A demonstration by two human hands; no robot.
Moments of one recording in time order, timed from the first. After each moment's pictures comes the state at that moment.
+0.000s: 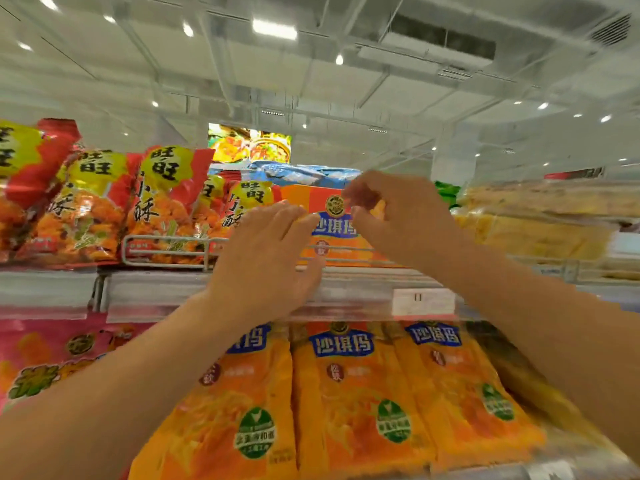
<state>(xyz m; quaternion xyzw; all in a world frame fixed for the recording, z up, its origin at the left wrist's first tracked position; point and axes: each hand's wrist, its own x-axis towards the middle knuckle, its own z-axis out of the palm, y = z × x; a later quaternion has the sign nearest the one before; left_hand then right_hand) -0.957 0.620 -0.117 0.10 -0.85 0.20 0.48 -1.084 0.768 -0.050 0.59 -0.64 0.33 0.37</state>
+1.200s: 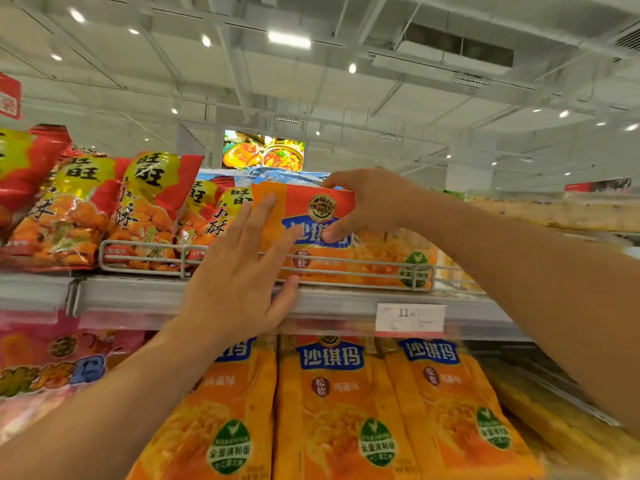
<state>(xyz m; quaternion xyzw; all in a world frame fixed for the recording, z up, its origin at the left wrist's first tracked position) -0.978 0.606 -0.129 0.12 -0.82 0.23 0.50 -1.156 0.725 0.012 0.63 -0.72 0.17 0.22</state>
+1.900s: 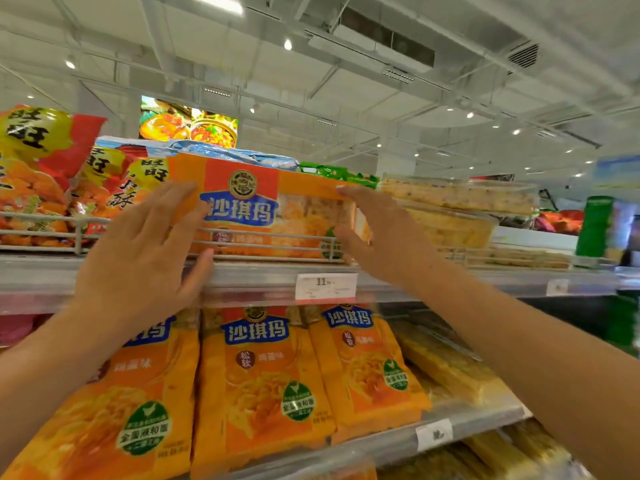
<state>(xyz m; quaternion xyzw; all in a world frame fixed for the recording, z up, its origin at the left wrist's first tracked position) -0.977 0.601 -0.143 0.10 -0.78 0.25 0.56 -1.171 0.840 -0.079 0.53 -0.71 0.25 0.39</state>
